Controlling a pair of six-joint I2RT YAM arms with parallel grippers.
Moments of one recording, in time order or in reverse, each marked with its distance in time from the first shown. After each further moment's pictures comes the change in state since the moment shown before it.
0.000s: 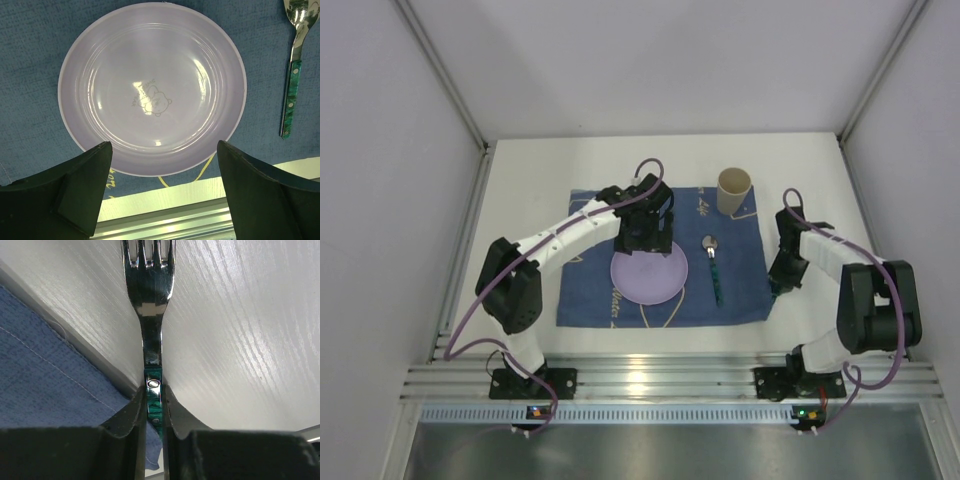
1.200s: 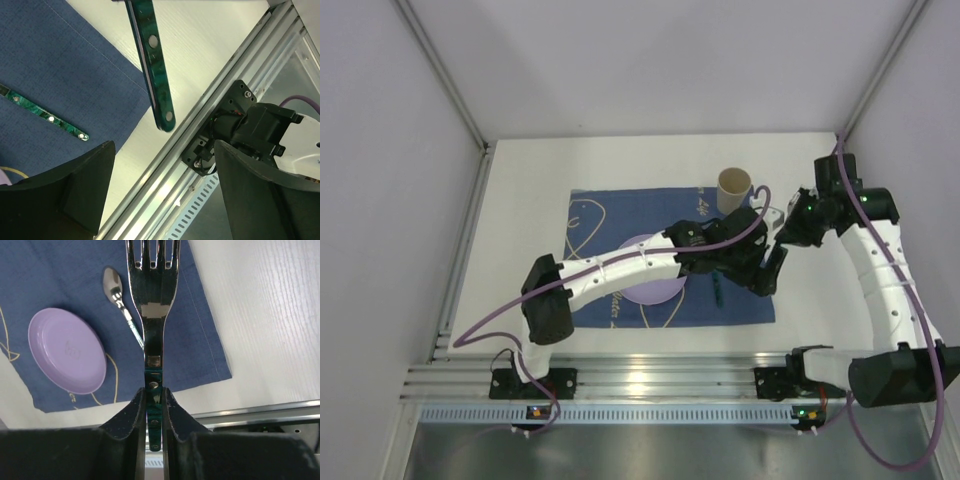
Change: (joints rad) left arm -0.431 0.165 0.346 0.257 0.186 0.089; right arm 0.016 -0.288 0.541 -0.427 -0.211 -0.032
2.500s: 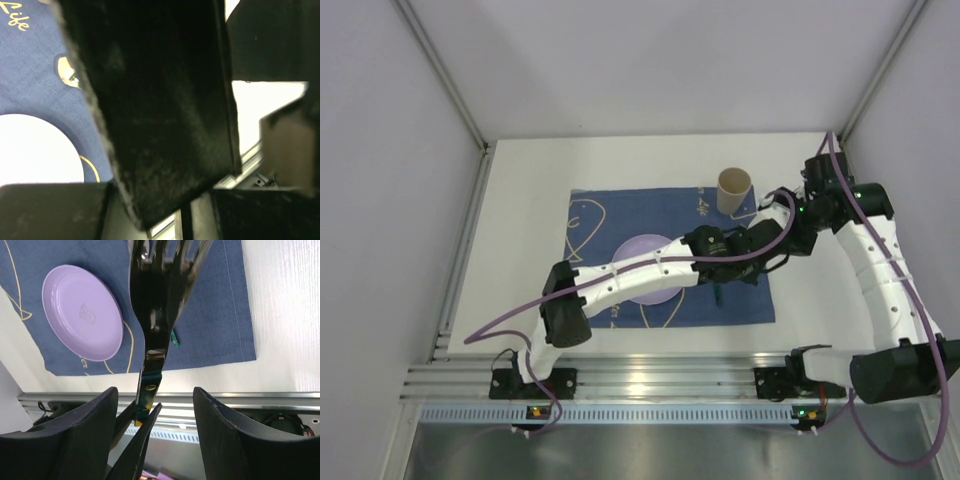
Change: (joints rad) left arm -0.080 0.122 0.240 -0.229 -0.435 0.051; right arm 0.056 0.011 0.029 -0.067 -0.142 0.008
